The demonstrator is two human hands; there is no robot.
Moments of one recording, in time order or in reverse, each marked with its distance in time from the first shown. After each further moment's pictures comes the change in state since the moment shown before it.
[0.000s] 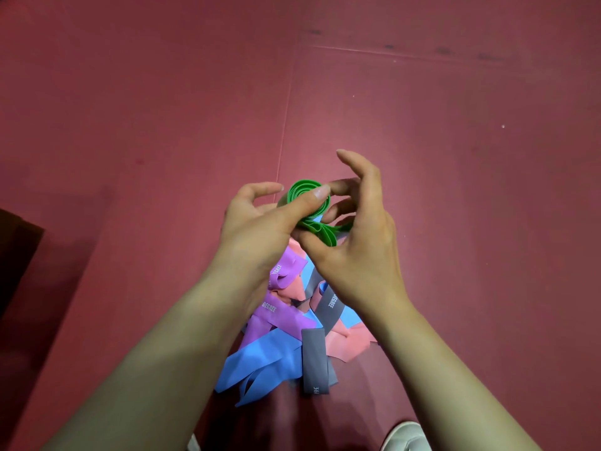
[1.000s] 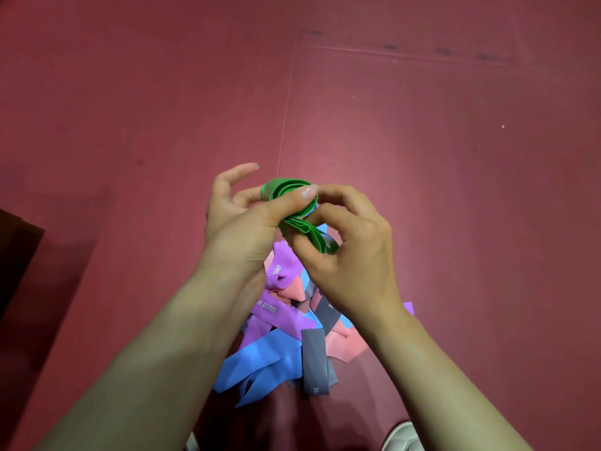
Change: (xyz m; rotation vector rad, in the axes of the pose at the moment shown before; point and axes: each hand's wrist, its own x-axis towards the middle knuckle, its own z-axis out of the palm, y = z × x) left_hand 0.002 0.003 -0.002 -0.242 0.038 0.114; right_hand -0.002 0.006 0.007 -0.139 0.073 -0.238
